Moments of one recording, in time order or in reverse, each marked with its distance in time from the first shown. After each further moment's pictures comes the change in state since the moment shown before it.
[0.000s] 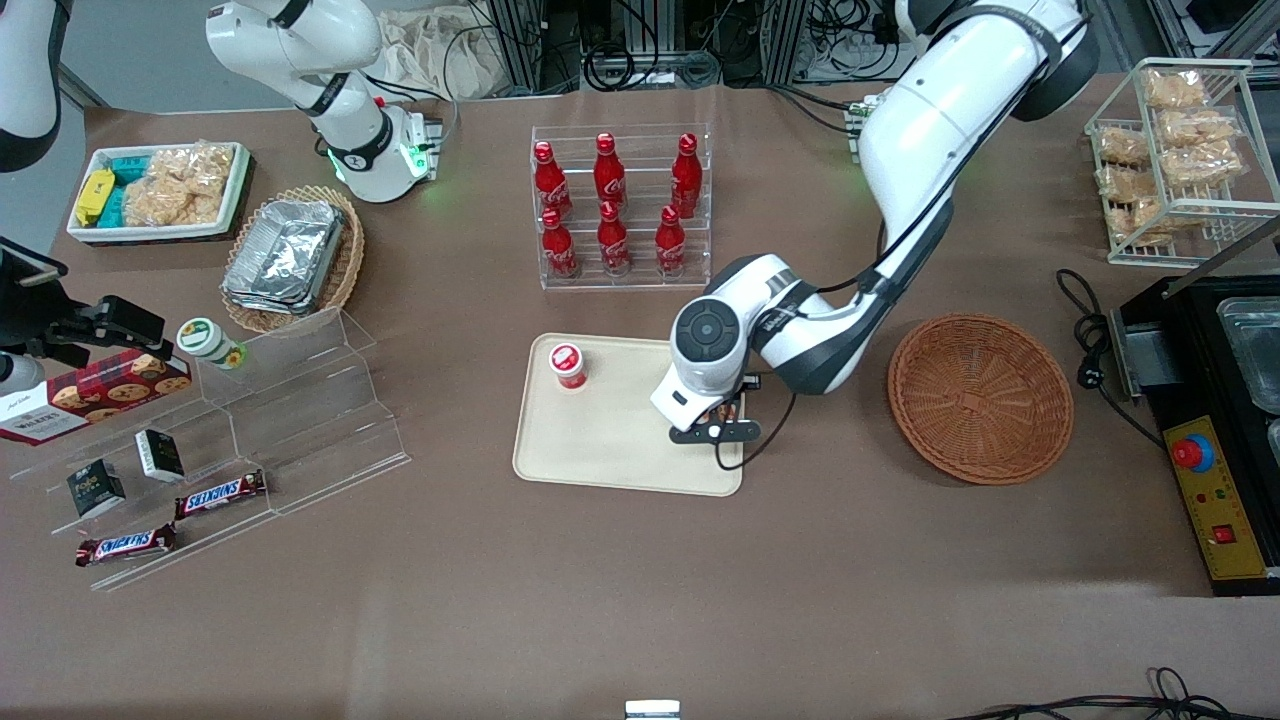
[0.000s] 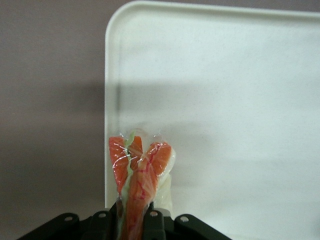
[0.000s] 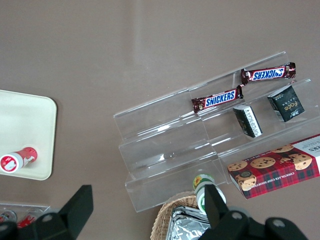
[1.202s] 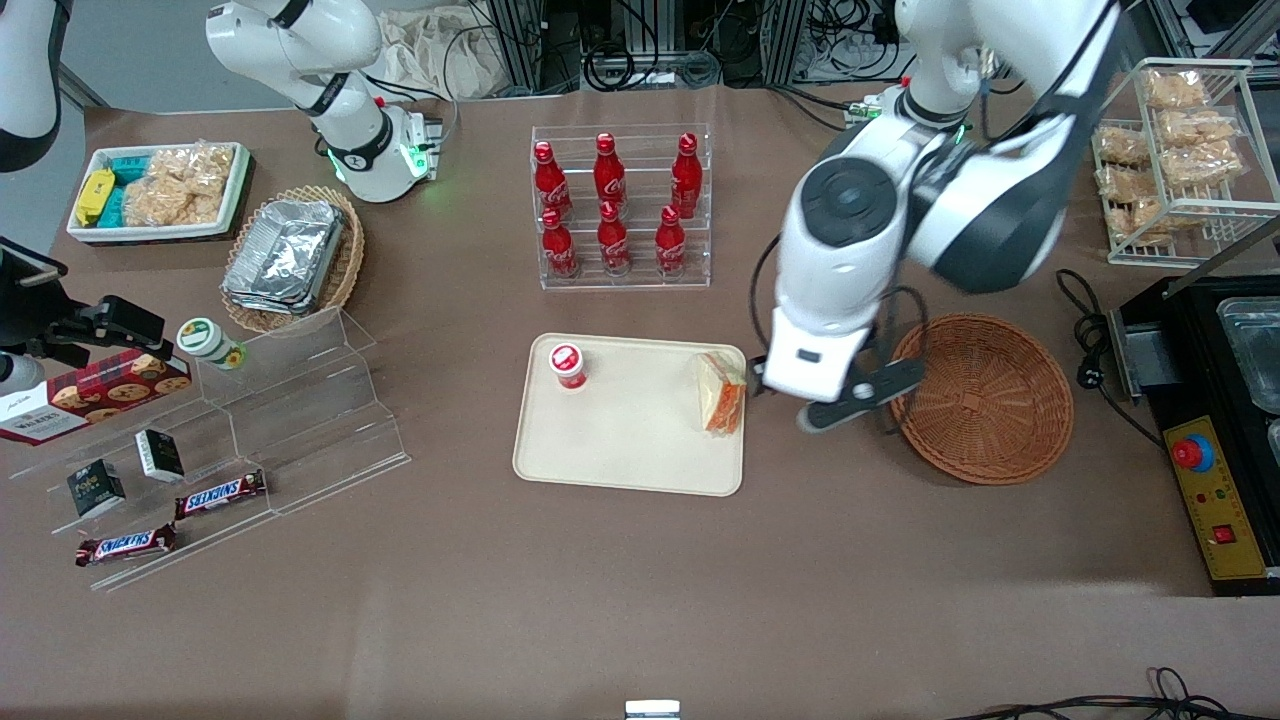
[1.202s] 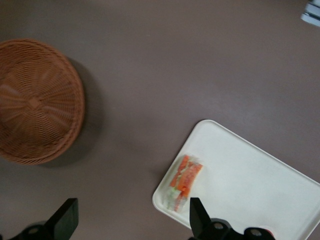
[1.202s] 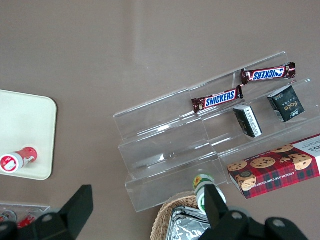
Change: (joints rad) arm 0.160 -0.396 0.009 0.138 -0.101 -0.348 -0.195
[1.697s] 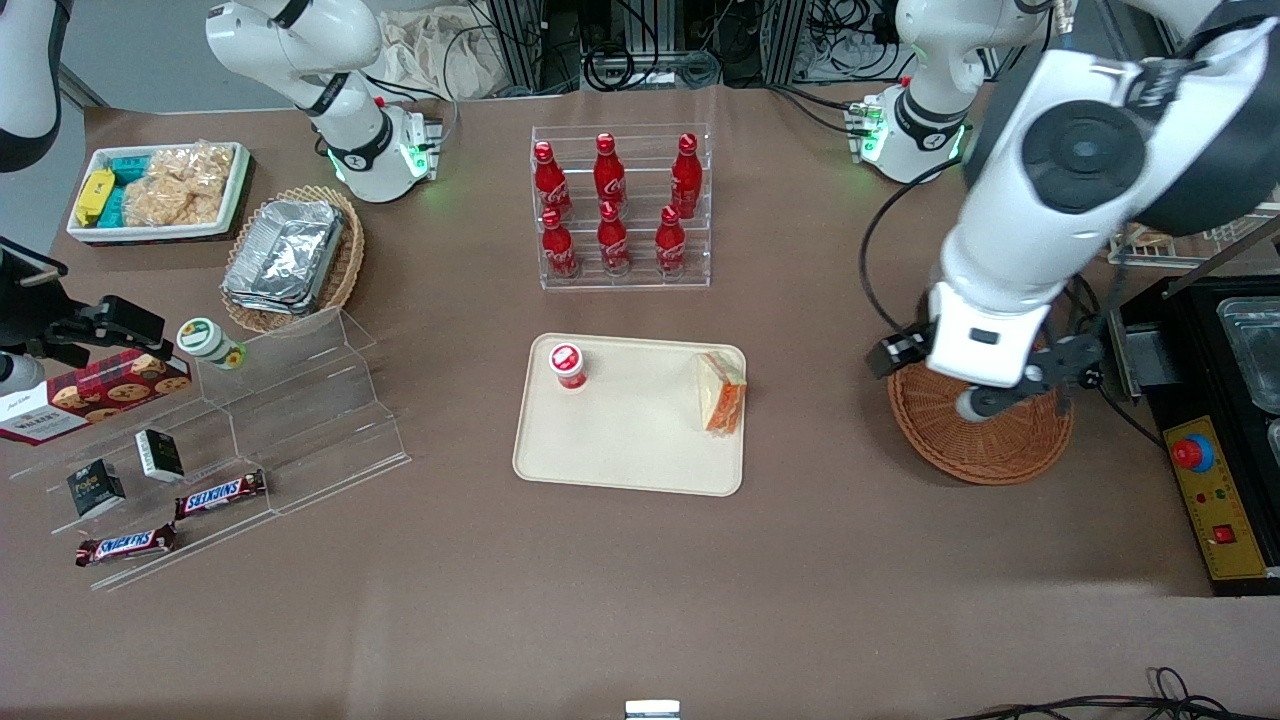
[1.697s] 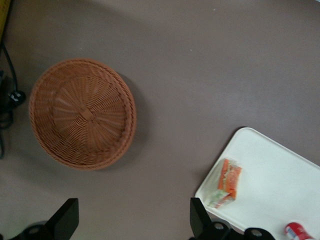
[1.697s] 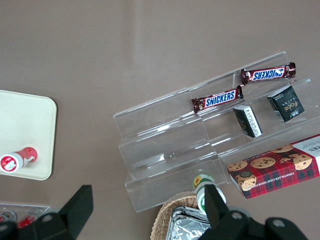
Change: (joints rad) arm 0.185 -0.114 0.023 -0.024 -0.104 -0.099 0.291
